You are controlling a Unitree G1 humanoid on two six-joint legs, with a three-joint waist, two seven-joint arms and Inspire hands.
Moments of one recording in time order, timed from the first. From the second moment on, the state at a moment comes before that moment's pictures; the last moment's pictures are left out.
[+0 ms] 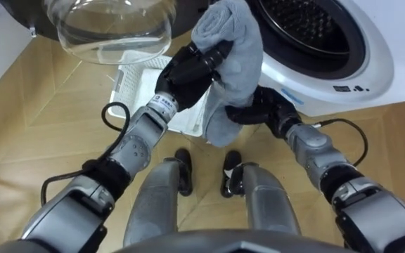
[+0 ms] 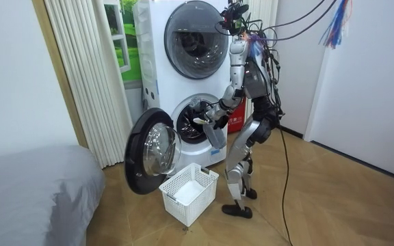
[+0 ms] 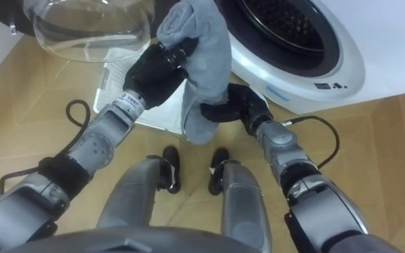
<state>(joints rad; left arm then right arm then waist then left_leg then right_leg) -0.34 0.18 -0.55 0.69 -1.28 -0.15 -0.40 -0.37 -0.22 0.41 1.09 0.39 -0.20 0.17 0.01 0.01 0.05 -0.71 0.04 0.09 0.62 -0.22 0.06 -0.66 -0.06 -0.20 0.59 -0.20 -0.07</state>
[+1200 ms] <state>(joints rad) -0.15 0.22 -0.32 0.85 -0.53 -0.13 -0.03 -0.45 -0.36 0.21 1.33 0.93 0.00 0.16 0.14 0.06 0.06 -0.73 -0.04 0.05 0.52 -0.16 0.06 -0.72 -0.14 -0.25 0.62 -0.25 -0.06</state>
